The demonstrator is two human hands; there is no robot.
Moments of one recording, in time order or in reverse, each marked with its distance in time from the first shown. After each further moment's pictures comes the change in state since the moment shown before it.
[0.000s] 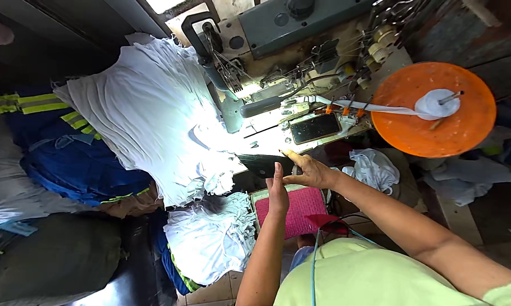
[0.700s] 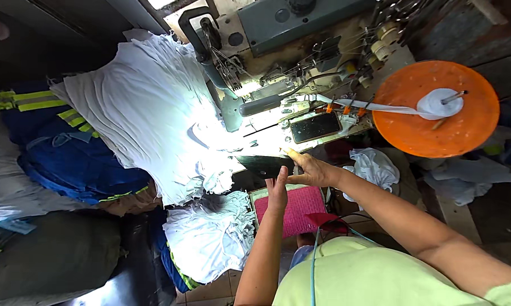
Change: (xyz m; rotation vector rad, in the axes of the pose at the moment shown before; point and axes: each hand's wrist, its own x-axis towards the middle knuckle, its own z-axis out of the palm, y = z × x) left_hand 0.005 -0.017 -0.009 -0.047 -0.053 0.106; right_hand 0.003 0.000 -0.009 0.039 -0.102 -0.019
